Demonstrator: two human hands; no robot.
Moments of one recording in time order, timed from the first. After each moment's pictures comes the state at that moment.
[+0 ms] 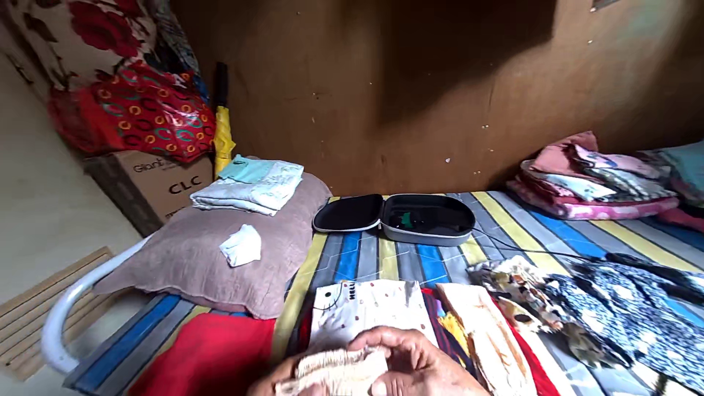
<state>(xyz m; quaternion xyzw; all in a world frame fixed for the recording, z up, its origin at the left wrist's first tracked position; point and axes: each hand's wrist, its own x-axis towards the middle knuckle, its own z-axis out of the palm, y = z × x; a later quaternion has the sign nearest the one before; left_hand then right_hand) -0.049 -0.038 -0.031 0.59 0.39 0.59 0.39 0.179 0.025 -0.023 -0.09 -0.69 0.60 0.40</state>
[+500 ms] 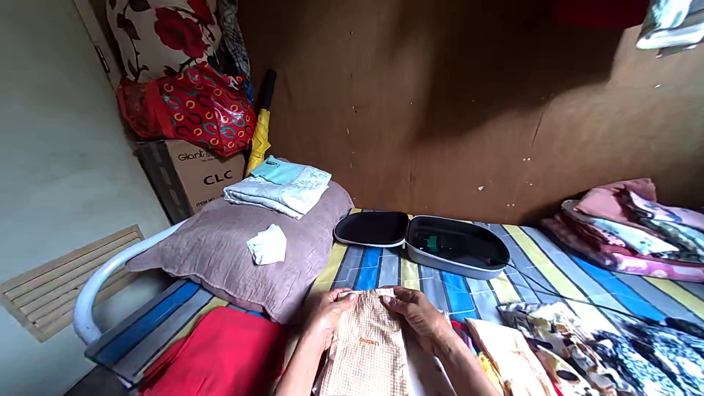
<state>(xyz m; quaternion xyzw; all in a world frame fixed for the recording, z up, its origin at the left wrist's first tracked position) -0.034 0.132 -0.056 0.47 0.55 0.48 0.50 0.154 0.129 -0.026 -0.47 -0.54 0.56 0.42</state>
